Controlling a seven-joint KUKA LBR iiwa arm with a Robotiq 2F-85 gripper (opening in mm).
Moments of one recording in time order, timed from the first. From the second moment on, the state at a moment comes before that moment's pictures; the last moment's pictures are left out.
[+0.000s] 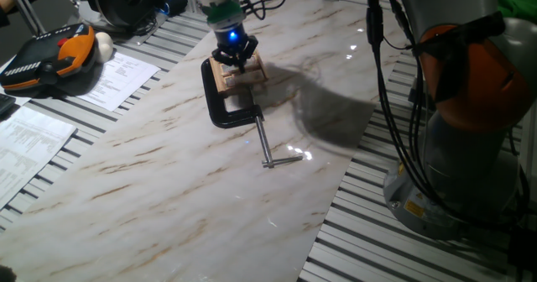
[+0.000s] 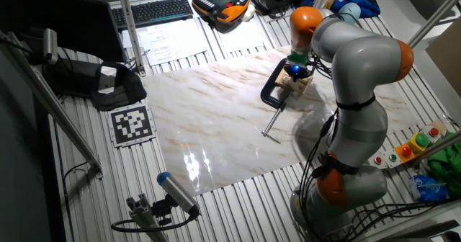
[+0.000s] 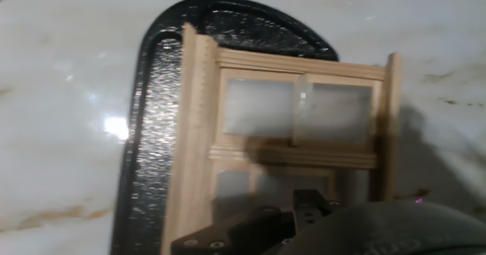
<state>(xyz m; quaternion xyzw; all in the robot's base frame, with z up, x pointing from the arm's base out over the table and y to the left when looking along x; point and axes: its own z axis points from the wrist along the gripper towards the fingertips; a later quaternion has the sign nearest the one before) 0.553 -0.156 0.068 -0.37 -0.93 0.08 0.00</state>
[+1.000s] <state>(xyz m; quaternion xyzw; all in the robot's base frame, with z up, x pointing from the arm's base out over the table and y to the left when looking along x) 0.529 -0.176 0.054 -0.38 -0.92 0.08 -0.01</state>
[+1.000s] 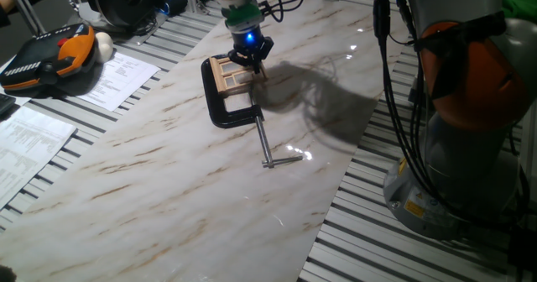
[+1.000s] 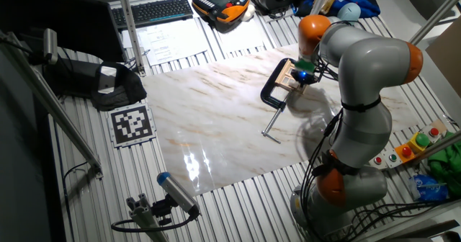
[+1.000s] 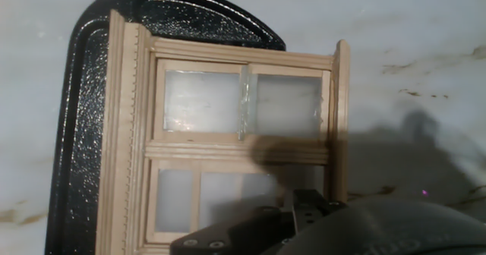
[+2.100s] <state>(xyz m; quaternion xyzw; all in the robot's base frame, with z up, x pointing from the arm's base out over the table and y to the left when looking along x) 0.532 -0.174 0.044 -0.39 -0.92 0.08 -0.01</state>
